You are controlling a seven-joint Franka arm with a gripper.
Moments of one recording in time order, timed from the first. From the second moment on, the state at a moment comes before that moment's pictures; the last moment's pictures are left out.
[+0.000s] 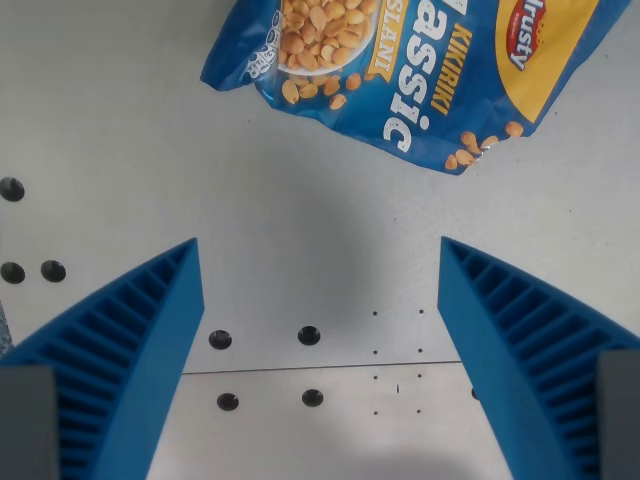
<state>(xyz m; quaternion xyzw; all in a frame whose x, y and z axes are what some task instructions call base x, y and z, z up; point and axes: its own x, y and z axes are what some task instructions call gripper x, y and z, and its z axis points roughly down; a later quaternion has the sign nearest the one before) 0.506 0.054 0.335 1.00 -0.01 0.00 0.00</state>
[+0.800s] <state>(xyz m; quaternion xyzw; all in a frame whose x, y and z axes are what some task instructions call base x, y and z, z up) 0.506 0.054 0.333 1.00 -0.01 0.00 0.00</state>
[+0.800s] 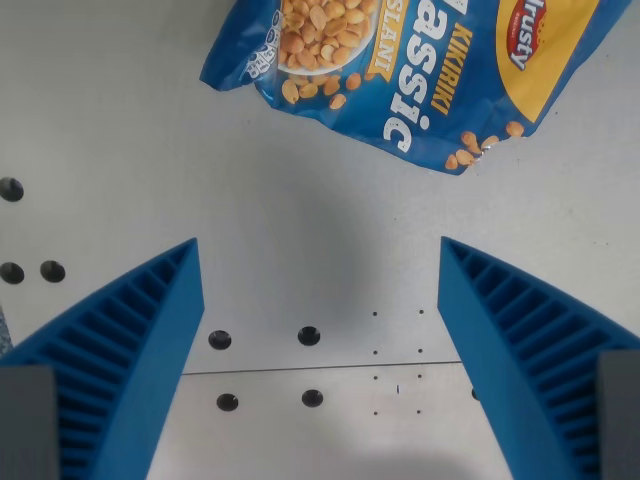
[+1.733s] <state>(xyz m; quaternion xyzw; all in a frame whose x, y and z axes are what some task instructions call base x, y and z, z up) 0.525 0.035 0.299 1.00 -0.01 0.00 0.00</state>
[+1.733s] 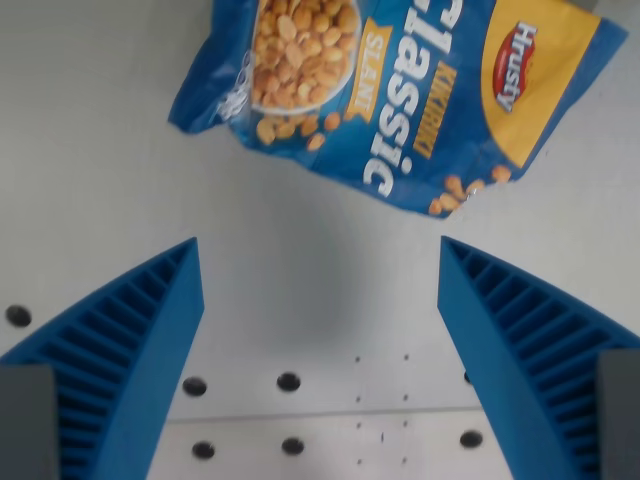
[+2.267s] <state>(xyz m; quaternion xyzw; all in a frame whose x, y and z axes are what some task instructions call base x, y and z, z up) 0.543 0.017 0.266 1.00 0.00 0.01 0.00</state>
